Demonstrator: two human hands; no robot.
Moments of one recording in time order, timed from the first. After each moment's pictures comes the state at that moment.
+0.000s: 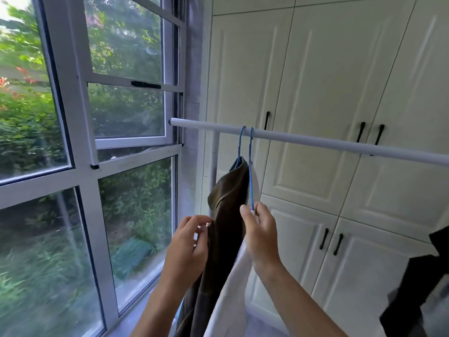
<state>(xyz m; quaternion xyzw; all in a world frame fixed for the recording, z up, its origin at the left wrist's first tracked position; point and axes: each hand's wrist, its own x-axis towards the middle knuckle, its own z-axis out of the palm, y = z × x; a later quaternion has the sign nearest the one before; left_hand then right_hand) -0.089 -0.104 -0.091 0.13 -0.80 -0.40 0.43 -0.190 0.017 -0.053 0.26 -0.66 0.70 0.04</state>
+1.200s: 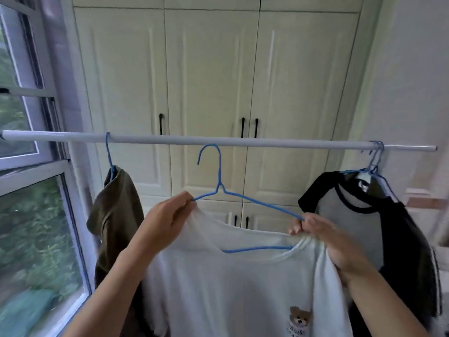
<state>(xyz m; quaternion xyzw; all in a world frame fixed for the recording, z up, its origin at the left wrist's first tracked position) -0.232 0.026 -0.024 -0.14 -0.88 -0.29 0.35 -0.259 0.392 -0.031 0.25 -0.59 0.77 -0.03</state>
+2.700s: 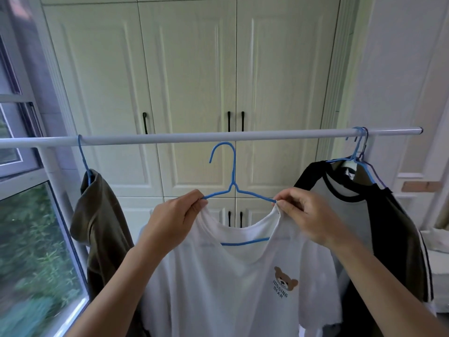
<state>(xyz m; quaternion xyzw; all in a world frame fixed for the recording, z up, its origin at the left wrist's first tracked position) -0.245 0.088 -0.013 -0.14 -0.91 -0.21 0.33 -0.284 0.402 0.000 0.28 -0.82 0.46 0.17</state>
